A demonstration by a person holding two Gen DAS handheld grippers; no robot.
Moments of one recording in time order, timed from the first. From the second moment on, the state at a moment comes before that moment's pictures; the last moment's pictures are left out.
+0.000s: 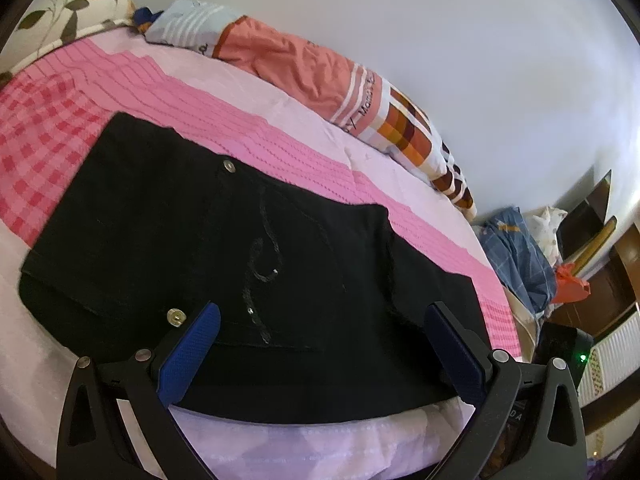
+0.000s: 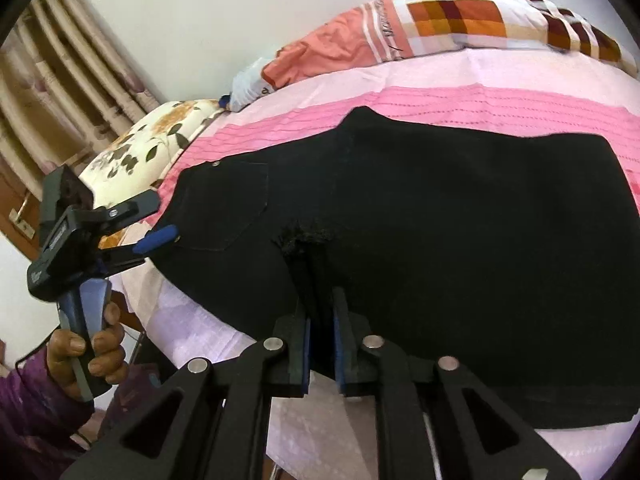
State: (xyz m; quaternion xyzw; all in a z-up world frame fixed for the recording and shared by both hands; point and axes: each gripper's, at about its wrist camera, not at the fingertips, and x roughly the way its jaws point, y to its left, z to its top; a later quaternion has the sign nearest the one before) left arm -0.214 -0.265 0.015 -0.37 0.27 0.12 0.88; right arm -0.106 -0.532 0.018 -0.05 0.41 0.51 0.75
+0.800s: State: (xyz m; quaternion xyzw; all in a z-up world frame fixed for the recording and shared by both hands) left arm -0.126 -0.311 0.030 -0.36 0.37 -0.07 0.85; right arm -0.046 -0.602 0.006 0.01 0.46 0.52 0.72
